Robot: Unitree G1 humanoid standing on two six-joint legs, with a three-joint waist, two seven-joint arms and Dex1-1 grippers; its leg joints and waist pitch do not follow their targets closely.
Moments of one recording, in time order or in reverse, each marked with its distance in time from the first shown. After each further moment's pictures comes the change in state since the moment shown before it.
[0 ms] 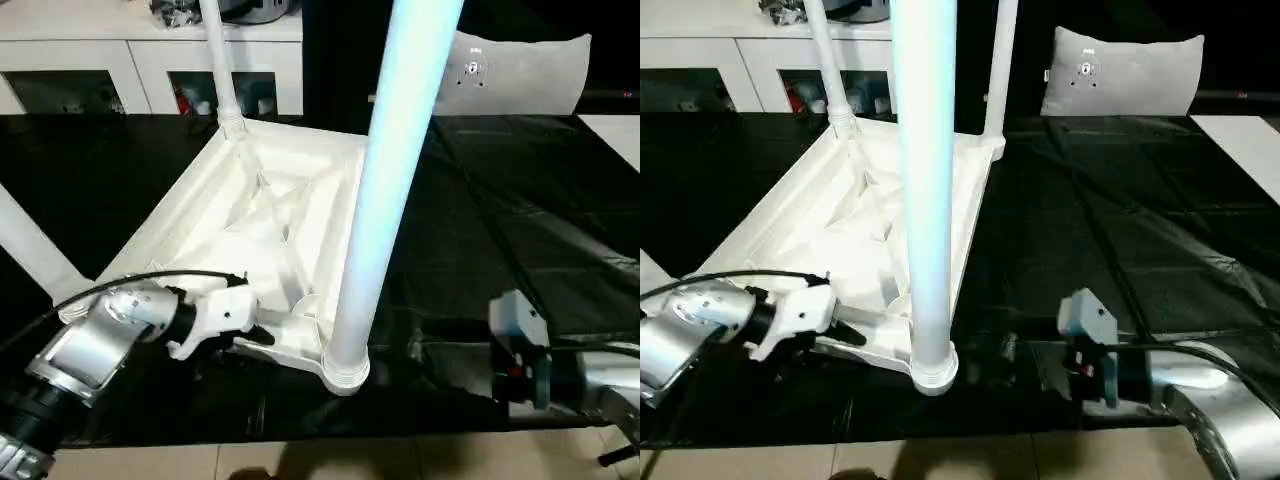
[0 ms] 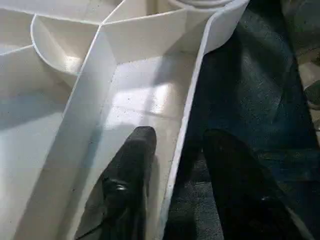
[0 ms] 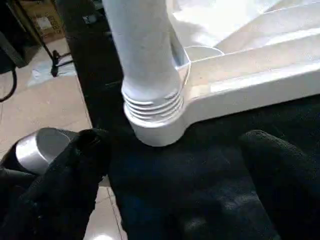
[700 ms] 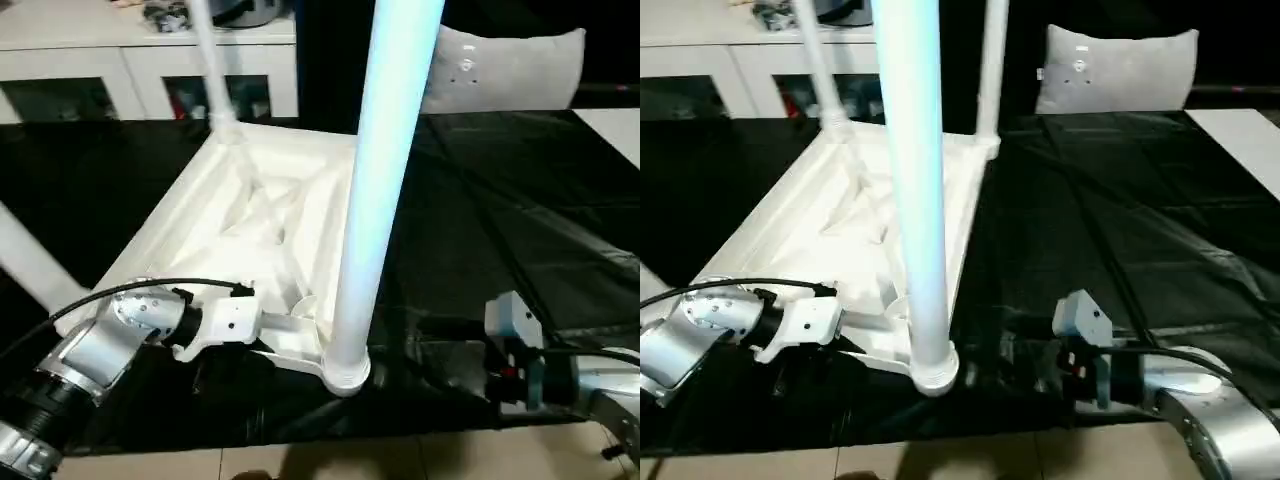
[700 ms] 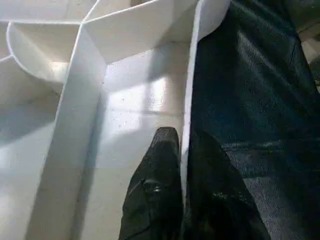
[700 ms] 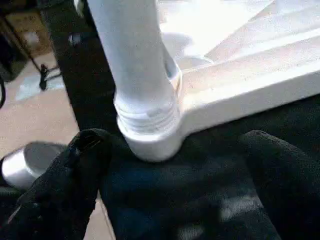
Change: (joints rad) left arm -0.002 -0.026 -0.023 0.049 0.048 -0.095 -0.002; right arm -0.009 0.046 0.012 -0.005 -0.003 0.004 -0.059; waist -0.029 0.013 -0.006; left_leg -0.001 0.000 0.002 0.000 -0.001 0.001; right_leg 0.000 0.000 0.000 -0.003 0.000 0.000
